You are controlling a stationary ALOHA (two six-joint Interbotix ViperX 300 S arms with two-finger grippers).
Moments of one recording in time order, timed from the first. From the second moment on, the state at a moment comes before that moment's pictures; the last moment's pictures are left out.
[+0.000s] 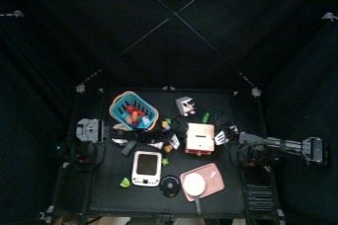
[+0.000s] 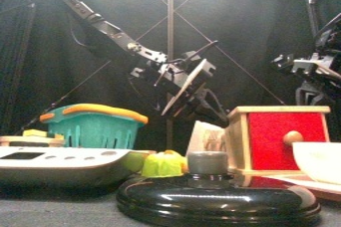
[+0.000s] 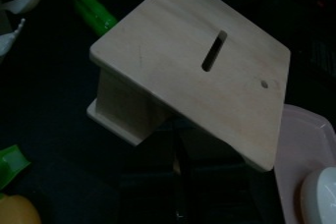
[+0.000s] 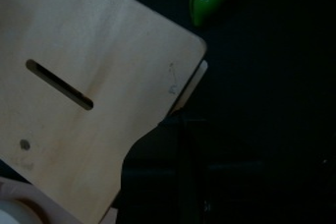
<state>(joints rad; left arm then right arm) 0.10 0.36 0.33 -0.54 -0.25 0.09 -0.33 -0.74 1.12 -0.35 0.63 0.99</state>
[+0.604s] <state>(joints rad) 0.10 0.37 0.31 -0.54 -0.25 0.09 -0.35 -0.74 1.12 -0.34 0.62 0.99</state>
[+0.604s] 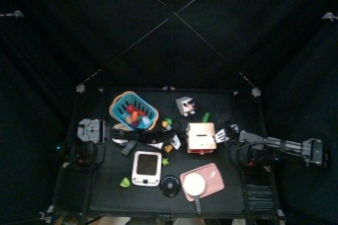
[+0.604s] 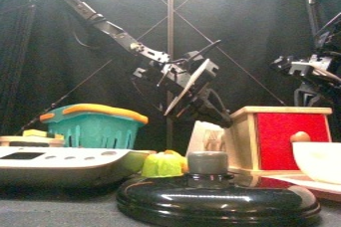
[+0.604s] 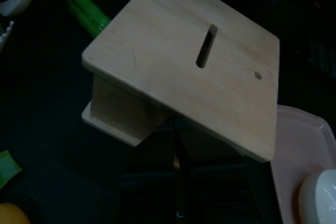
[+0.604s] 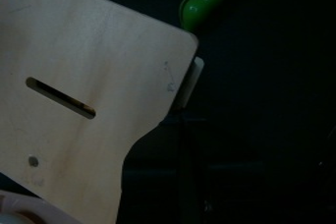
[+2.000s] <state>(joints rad) 0.10 0.18 0.44 -0.51 -0.27 0.09 -0.33 -0.78 1.12 -0.34 0.65 0.99</state>
